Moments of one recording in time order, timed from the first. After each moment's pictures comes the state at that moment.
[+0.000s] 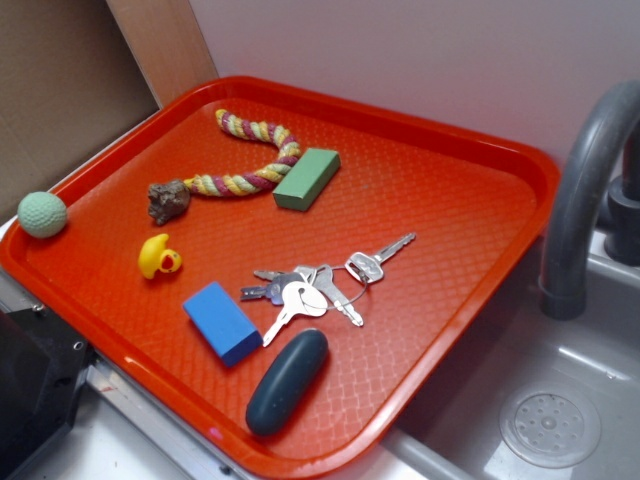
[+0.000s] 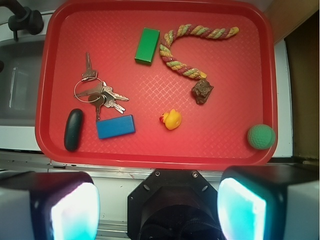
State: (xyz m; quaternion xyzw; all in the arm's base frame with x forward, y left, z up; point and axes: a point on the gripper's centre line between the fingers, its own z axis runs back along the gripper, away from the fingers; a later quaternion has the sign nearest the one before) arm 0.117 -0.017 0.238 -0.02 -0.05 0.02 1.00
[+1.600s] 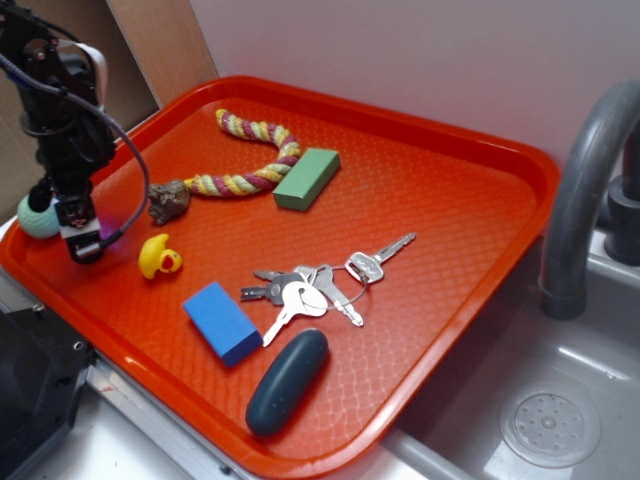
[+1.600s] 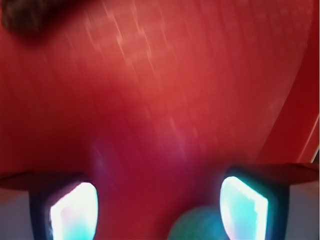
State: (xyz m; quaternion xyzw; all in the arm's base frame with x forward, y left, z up) arm 0.144 0.120 0.030 0.13 0.10 -0.15 0.98
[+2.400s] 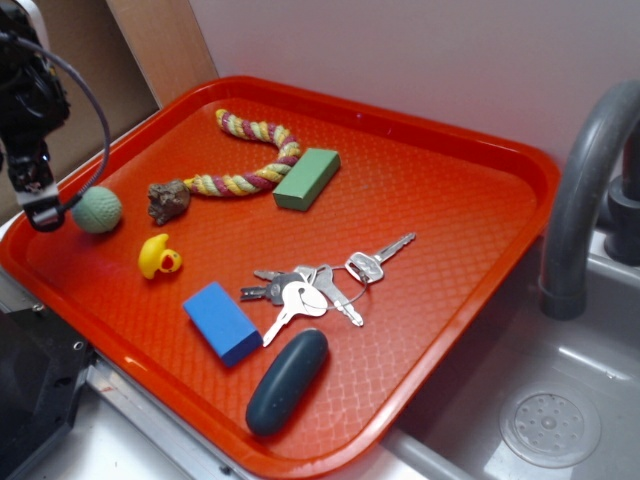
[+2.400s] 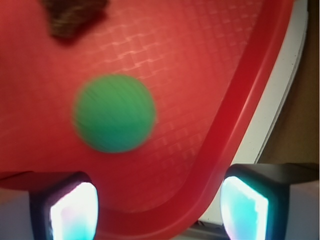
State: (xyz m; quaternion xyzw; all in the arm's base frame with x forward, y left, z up) arm 0.142 0.124 0.056 0.13 0.06 -0.16 0.98
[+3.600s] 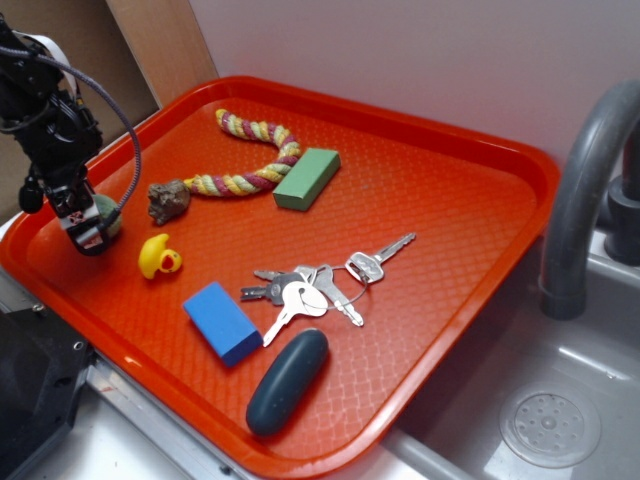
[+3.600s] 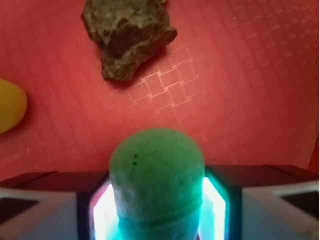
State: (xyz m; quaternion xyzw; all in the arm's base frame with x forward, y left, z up) arm 0.154 0.087 0.035 0.03 0.00 -0.15 0.99
